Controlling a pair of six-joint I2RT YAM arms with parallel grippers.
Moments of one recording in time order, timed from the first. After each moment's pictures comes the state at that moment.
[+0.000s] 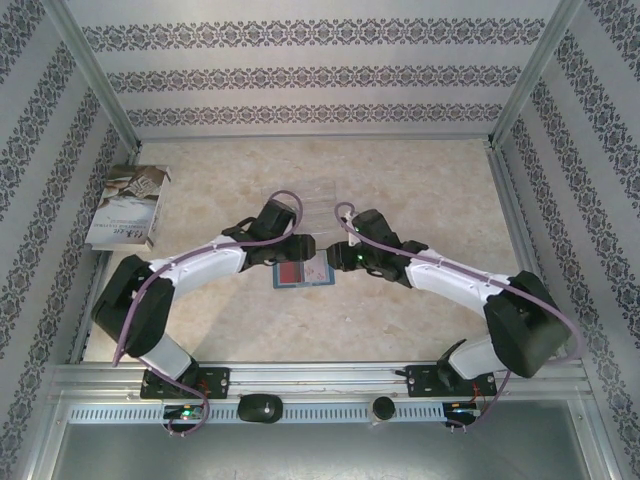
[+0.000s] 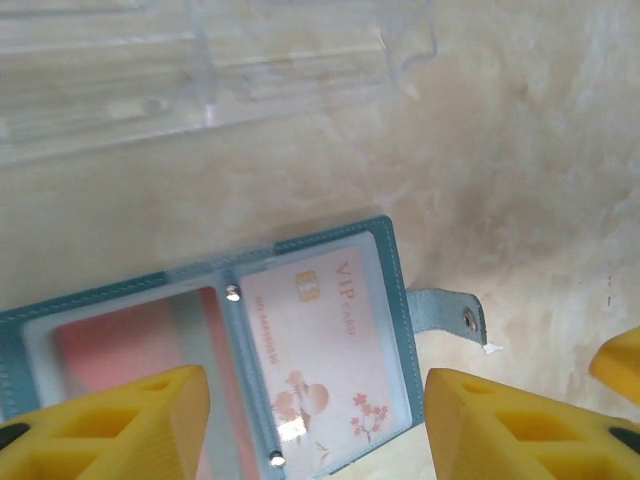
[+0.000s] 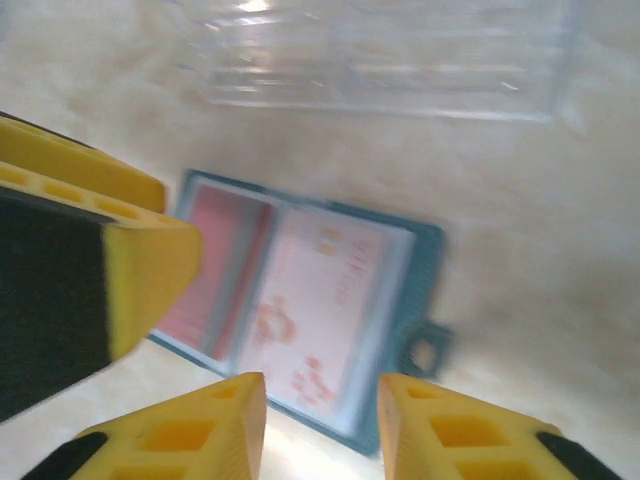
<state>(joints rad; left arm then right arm) -0.58 1.58 0.96 -0.28 0.13 -0.62 0.64 1.45 0.81 -0.14 -0.22 0.47</state>
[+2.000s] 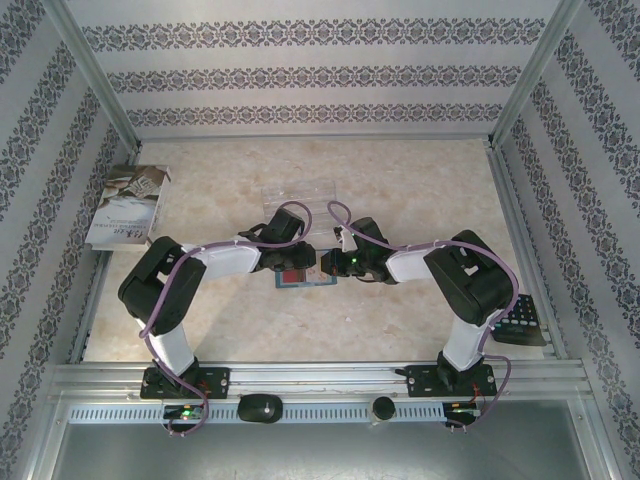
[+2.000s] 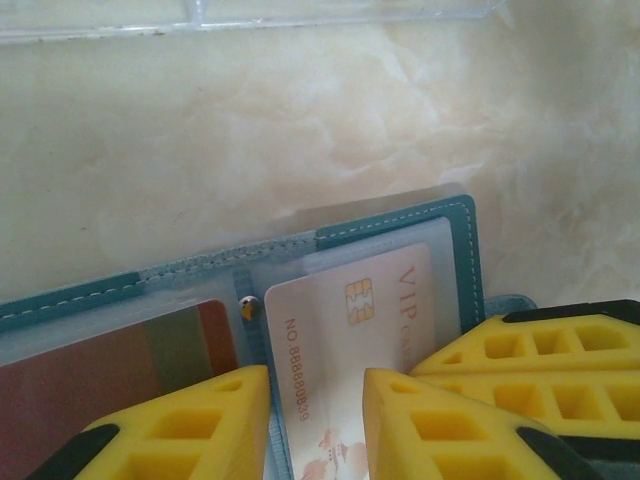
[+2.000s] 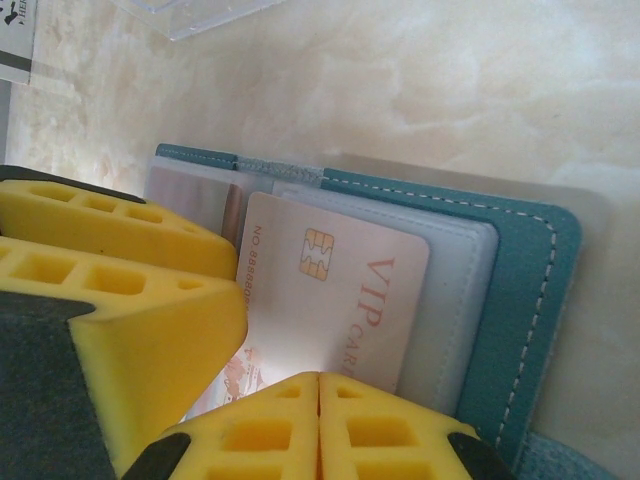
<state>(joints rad) -0.60 1.77 0.96 -0.17 0.18 -0.69 0.56 1.80 0.73 0.27 -0.51 0.65</state>
